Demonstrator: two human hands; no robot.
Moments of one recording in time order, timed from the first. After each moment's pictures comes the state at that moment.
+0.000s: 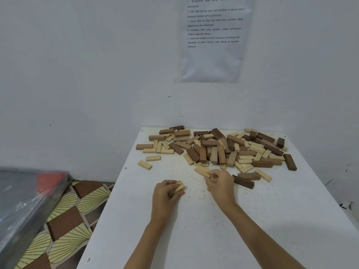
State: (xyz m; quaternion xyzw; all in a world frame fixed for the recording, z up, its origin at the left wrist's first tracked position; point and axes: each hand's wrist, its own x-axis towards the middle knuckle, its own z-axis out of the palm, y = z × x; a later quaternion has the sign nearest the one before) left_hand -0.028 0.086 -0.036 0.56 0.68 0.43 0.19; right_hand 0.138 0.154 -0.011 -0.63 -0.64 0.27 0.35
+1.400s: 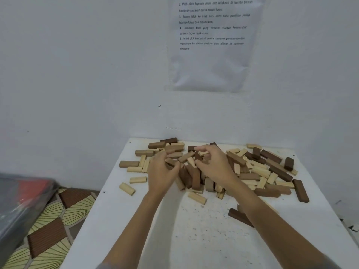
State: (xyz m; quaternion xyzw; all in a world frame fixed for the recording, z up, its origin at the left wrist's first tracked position) left_hand -0.025 0.235 0.020 0.53 0.69 0.46 0.14; right_hand 0.140 0.282 0.055 -0.49 -0.74 0.33 0.32
